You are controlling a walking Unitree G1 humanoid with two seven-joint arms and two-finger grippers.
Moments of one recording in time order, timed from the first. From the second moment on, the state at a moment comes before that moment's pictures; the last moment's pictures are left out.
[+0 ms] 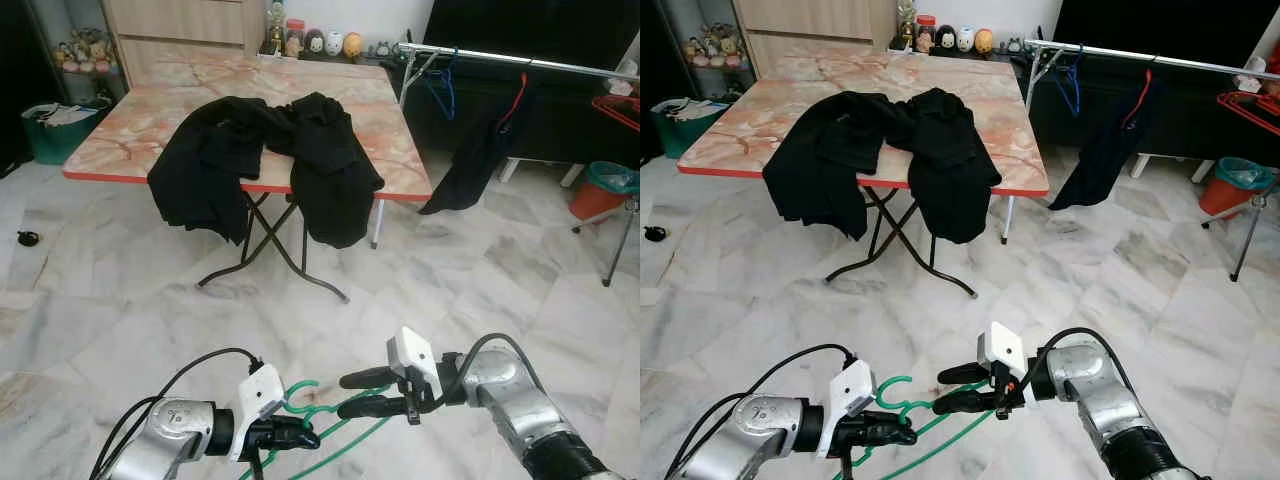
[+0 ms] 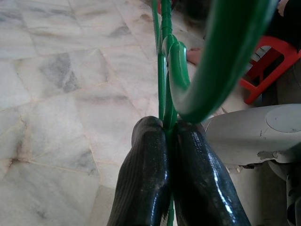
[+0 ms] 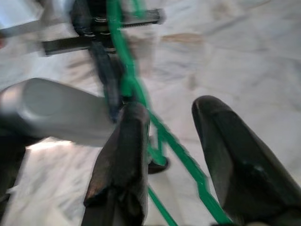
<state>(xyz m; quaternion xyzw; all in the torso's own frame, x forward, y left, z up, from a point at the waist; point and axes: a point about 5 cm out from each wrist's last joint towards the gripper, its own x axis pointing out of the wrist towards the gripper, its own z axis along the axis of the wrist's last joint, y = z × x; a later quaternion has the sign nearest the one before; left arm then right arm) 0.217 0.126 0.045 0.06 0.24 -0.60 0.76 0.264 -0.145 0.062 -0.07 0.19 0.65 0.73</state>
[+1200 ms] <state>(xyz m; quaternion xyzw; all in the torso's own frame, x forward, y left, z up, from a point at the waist) 0.196 0.288 -0.038 0.04 0.35 0.11 0.93 0.236 -0.235 -0.035 0.00 0.28 -0.11 0.95</state>
